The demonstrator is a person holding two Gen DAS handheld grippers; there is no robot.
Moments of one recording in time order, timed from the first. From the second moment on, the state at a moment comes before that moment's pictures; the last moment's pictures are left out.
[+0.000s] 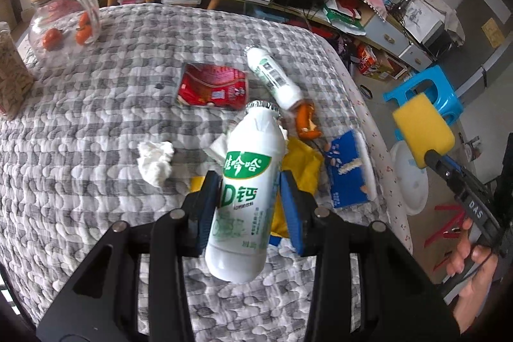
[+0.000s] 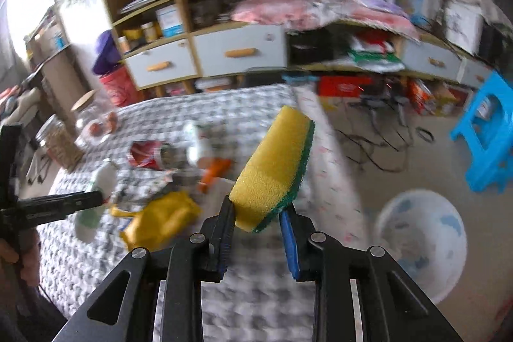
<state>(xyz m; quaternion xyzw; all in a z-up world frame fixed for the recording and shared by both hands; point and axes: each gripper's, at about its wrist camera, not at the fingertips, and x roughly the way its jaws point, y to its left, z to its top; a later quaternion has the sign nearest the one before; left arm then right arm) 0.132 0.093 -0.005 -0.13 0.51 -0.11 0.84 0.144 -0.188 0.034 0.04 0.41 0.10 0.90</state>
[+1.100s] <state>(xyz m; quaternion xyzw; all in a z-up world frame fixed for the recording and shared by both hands) 0.139 -0.131 -0.003 -0.03 0.53 -0.25 0.81 0.085 -0.423 -0.009 0.16 0.47 -0.10 0.86</state>
